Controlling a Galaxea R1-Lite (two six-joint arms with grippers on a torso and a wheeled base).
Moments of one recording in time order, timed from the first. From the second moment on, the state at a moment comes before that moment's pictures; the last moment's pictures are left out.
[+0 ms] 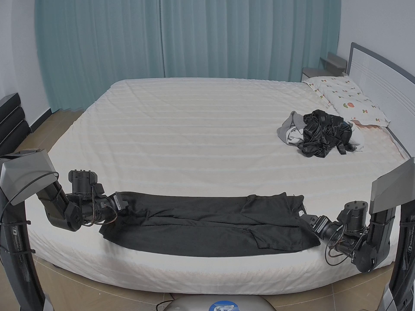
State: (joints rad) left arm -0.01 2.25 -0.79 -0.82 -0.30 -0.48; right arm 0.20 2.28 -0.20 -1.55 -0.03 0.83
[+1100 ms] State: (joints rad) left arm -0.35 2.15 -1.05 -0.35 -0.07 -0.70; right arm 0.19 2.27 -0.20 -1.55 -0.03 0.83
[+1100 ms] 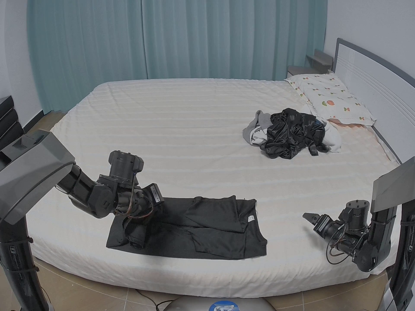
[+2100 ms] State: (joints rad) left arm -0.50 2.37 -1.39 -0.17 0.01 -0.92; right arm 0.20 2.27 -0.20 -1.55 -0.03 0.83
